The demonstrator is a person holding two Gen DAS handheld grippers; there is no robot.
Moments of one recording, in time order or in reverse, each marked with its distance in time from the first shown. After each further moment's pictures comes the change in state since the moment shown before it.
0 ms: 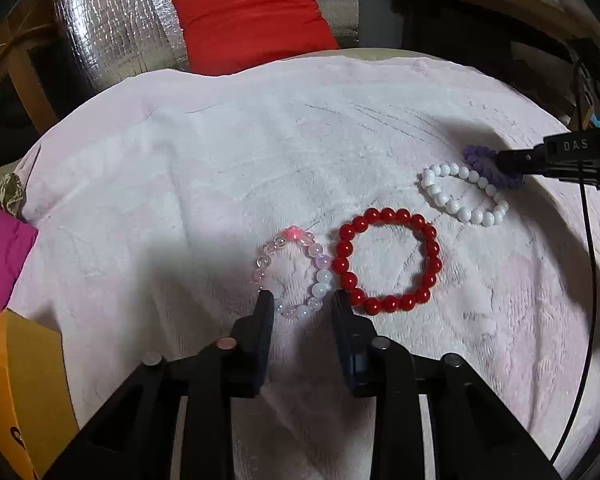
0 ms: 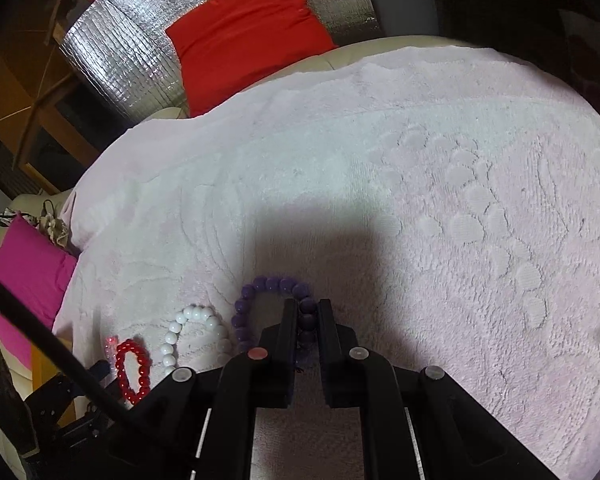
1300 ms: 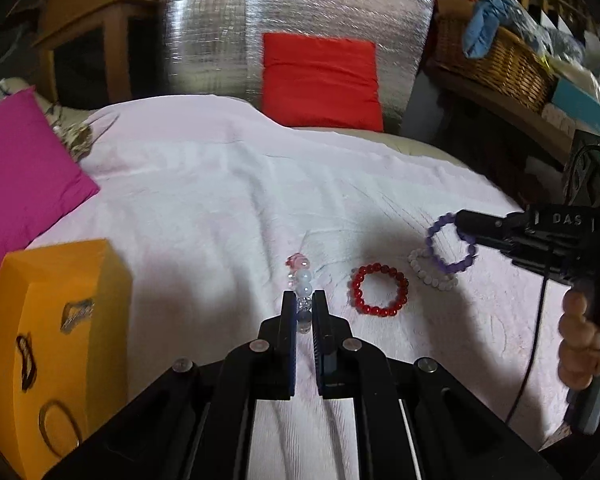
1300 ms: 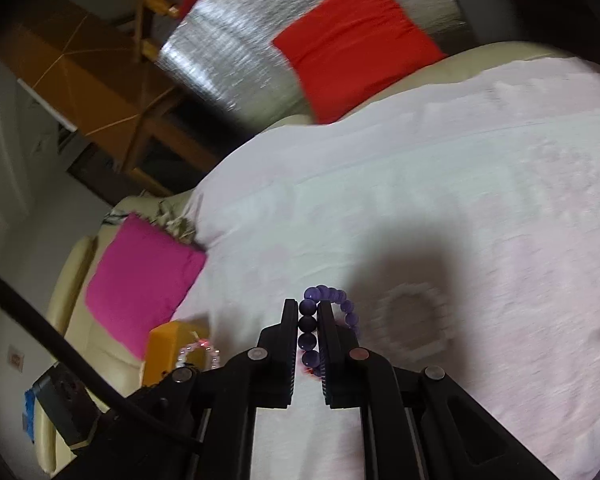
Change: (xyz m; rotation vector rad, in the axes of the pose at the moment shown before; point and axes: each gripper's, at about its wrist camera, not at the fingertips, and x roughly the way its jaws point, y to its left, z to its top) left arm -0.114 0.045 -0.040 -0.324 -0.205 -0.031; right arm -0.049 0.099 -0.025 -0.049 -0.023 0.422
